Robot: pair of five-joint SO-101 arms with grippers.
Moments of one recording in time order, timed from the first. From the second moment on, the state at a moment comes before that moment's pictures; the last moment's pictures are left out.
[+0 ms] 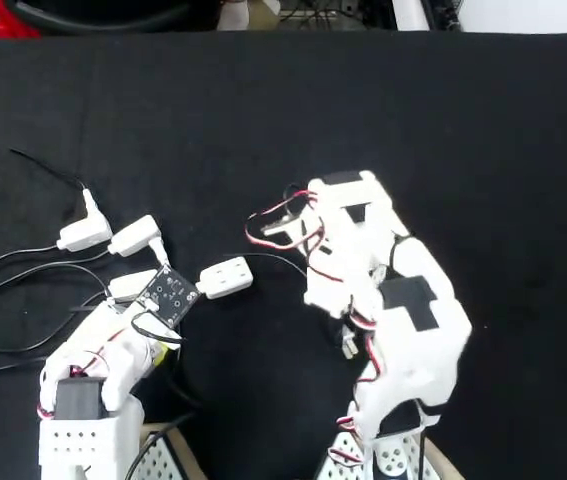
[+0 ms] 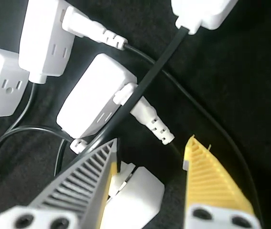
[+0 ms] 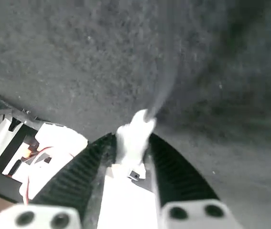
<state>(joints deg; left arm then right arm) -6.6 -101.8 95.4 72.6 -43.5 -12.0 21.1 18.9 95.3 32.8</state>
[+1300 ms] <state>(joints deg) -6.6 -101.8 95.4 72.6 -43.5 -12.0 29.6 7.4 98.9 32.8</state>
